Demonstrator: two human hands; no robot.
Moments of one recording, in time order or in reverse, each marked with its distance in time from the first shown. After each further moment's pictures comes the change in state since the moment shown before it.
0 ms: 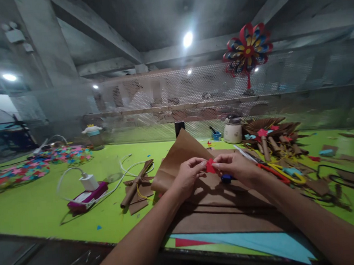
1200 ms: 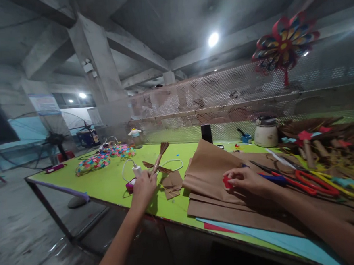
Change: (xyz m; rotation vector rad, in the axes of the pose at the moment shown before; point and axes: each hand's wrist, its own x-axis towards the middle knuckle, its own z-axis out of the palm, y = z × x) left_hand -0.135 0.091 -0.152 1.596 0.868 -0.138; right_hand 0.009 0.043 0.028 -0.310 -0.193 -0.101
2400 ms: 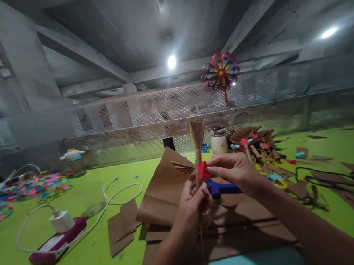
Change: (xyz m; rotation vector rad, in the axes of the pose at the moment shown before) left_hand -0.072 0.221 0.064 -1.693 -0.930 -0.007; right_hand -0.034 -0.096 -0.045 0.229 0.364 -0.296
